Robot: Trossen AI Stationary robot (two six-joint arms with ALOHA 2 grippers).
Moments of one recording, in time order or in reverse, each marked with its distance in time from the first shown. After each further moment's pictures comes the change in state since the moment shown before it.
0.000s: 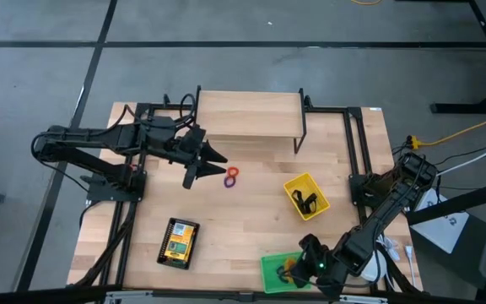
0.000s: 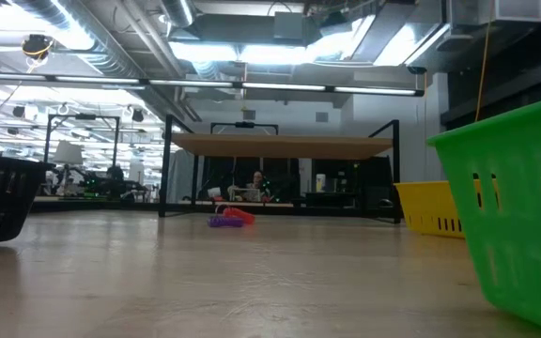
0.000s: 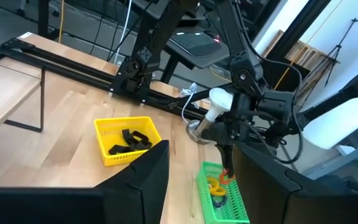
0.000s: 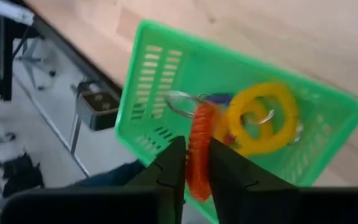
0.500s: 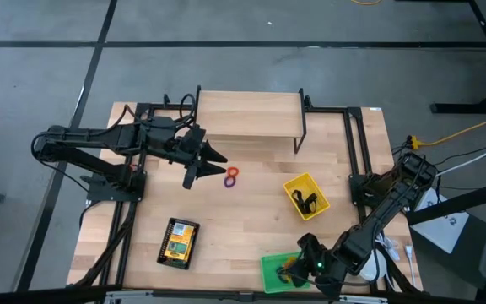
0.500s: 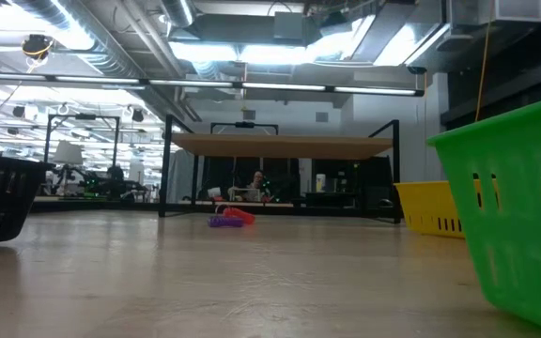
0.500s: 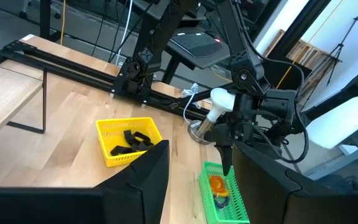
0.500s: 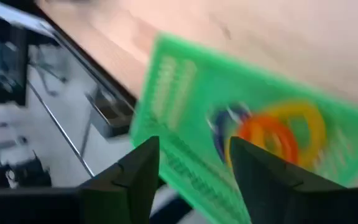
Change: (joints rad) left arm -0.003 0.000 0.000 0.000 -0.009 0.010; right arm -0.013 0.000 0.000 0.041 0.009 -0.029
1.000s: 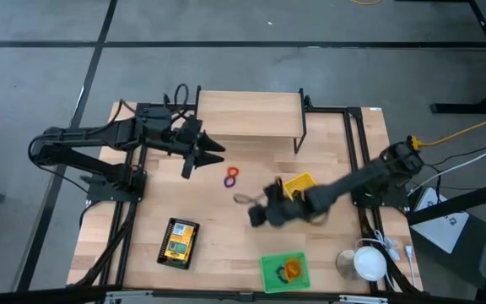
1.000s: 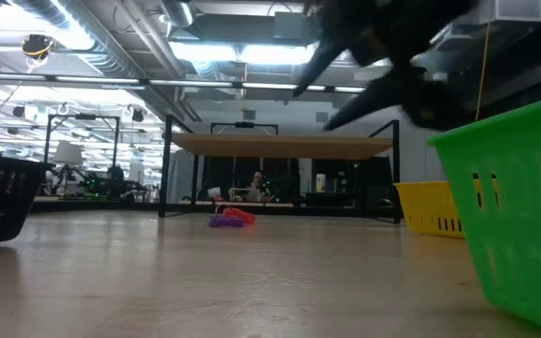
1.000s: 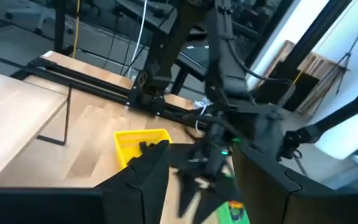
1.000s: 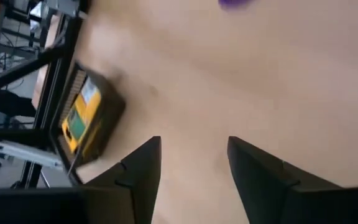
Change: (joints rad) left arm 0.083 -0.031 -0.027 0.027 0.044 0.040; right arm -0.466 0.000 0.000 0.122 -0.010 -0.379
